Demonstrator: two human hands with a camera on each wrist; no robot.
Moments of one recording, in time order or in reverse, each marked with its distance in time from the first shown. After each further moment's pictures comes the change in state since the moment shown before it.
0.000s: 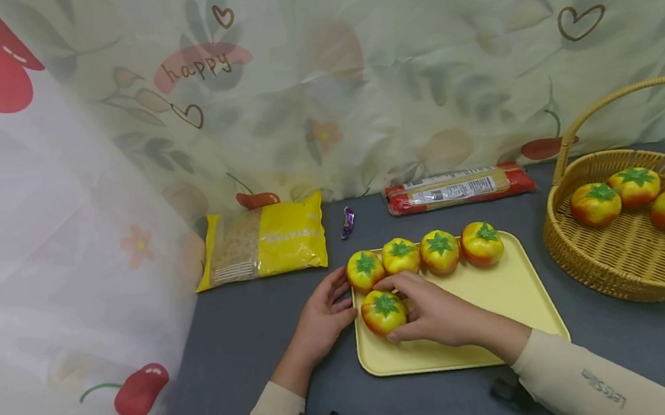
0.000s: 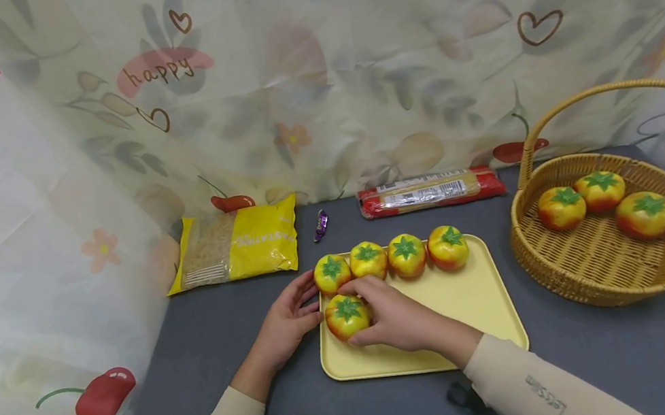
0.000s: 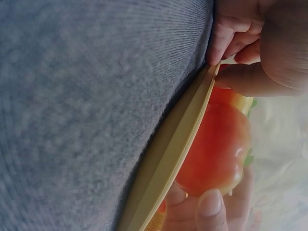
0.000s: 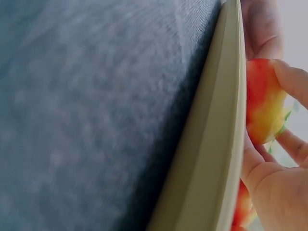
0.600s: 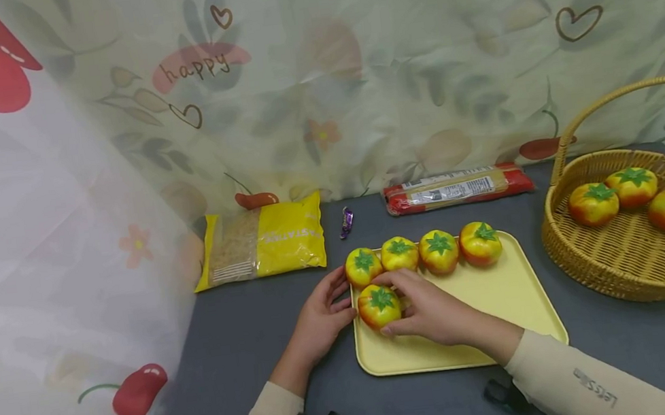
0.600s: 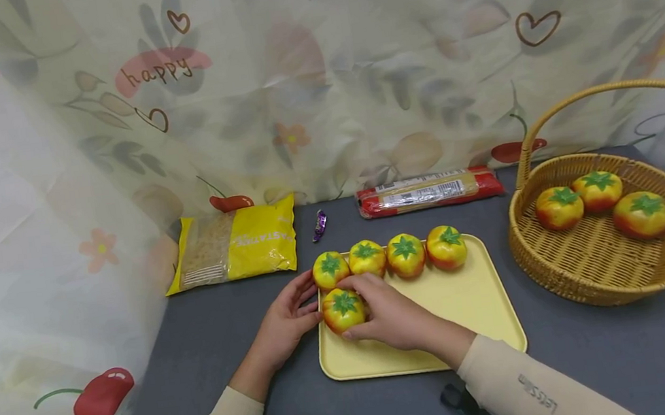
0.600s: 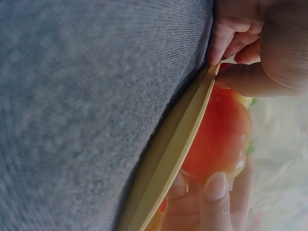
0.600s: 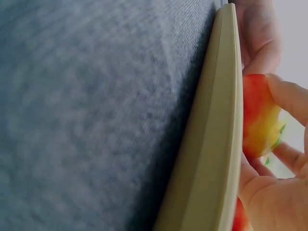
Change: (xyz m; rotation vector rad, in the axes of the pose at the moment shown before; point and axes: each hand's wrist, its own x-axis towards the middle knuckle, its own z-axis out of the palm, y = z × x) left_hand 0.000 0.000 0.000 -0.027 -0.010 0.021; right_hand 0.005 0.001 0.006 -0.029 0.065 0.030
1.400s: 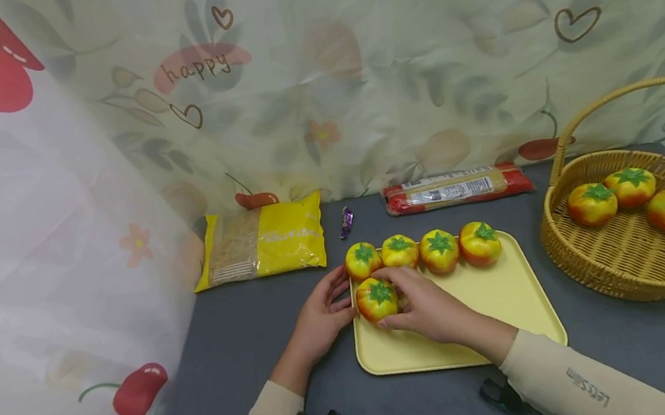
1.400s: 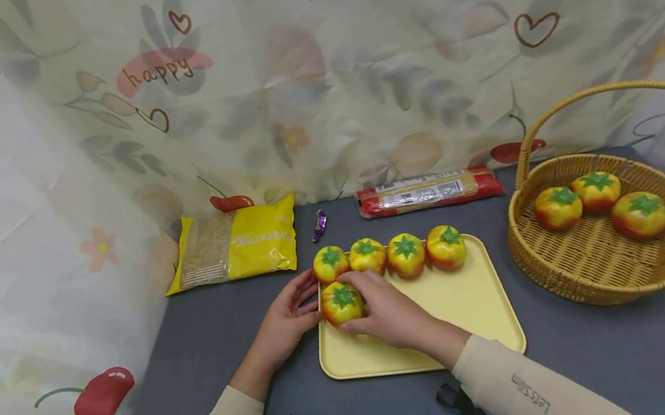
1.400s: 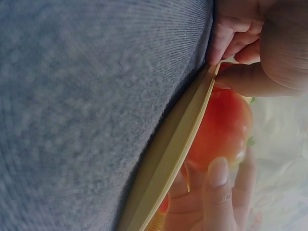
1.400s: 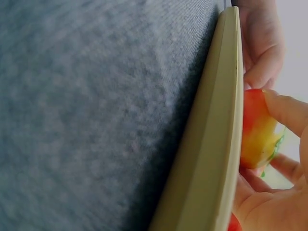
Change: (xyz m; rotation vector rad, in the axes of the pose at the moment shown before) left_hand -0.001 0.002 0.000 -0.001 -0.001 0.005; right_hand 0.003 -0.005 0.005 -0.105 0.091 0.019
